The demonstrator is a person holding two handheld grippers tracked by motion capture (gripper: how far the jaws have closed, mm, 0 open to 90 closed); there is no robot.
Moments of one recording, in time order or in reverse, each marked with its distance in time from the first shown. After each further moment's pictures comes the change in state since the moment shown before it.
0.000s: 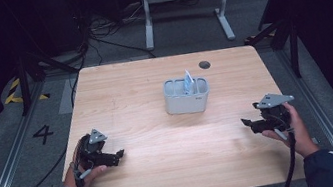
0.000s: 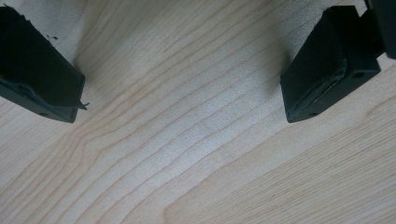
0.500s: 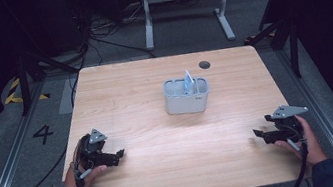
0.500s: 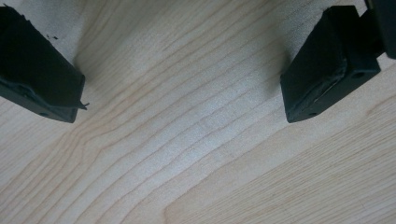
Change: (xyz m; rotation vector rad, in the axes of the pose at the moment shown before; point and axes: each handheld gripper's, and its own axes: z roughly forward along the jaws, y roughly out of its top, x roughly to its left) left arm 0.000 0.000 0.000 -0.001 -0.001 0.001; right arm -0.011 -0.060 -0.003 0.044 0.020 0.106
